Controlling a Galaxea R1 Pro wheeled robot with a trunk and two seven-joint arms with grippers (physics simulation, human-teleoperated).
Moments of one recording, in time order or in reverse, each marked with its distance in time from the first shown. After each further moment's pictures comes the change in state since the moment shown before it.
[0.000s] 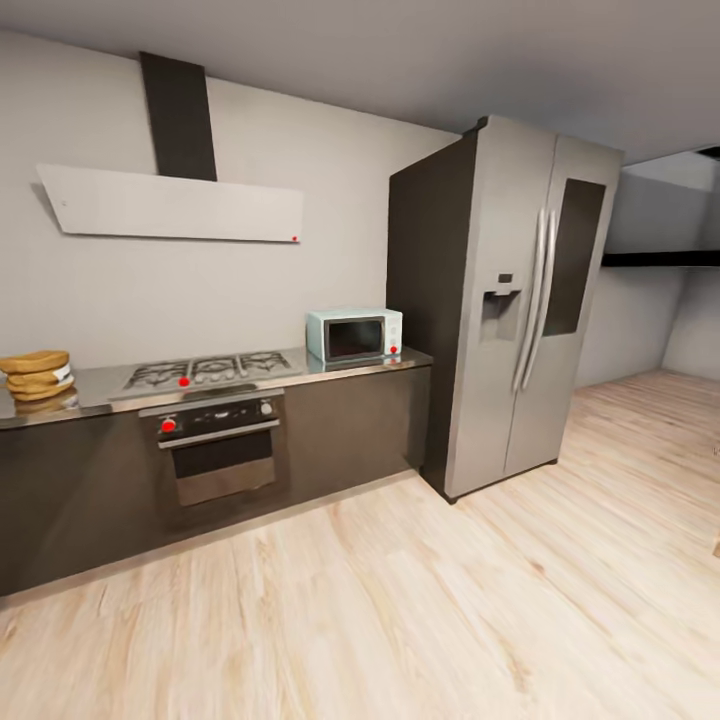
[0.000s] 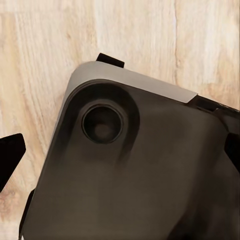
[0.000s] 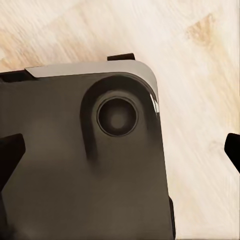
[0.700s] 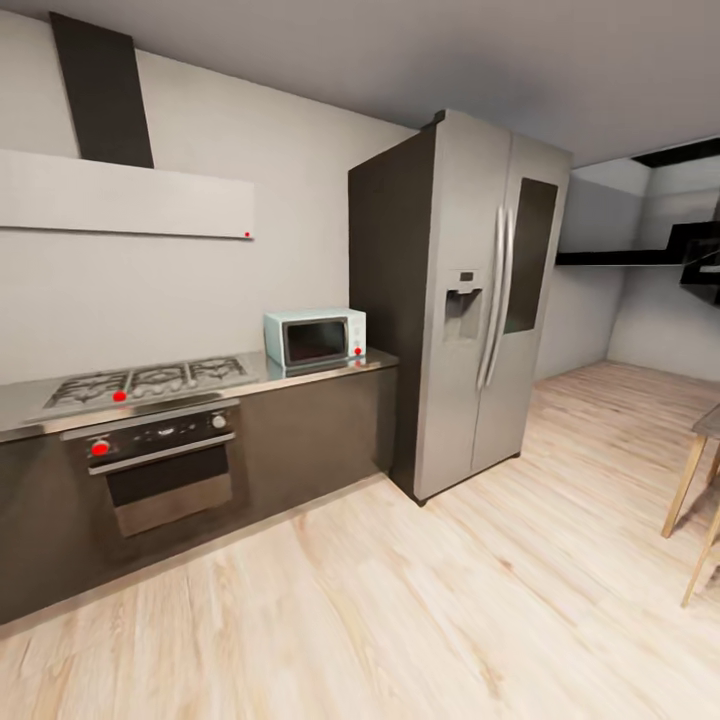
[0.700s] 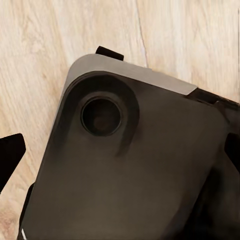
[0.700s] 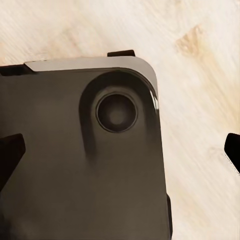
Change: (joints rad) left arm 0.000 -0.002 -0.003 0.002 -0.002 0.015 -0.001; right arm 0.000 0.000 0.007 0.000 0.012 0.007 -0.002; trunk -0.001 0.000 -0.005
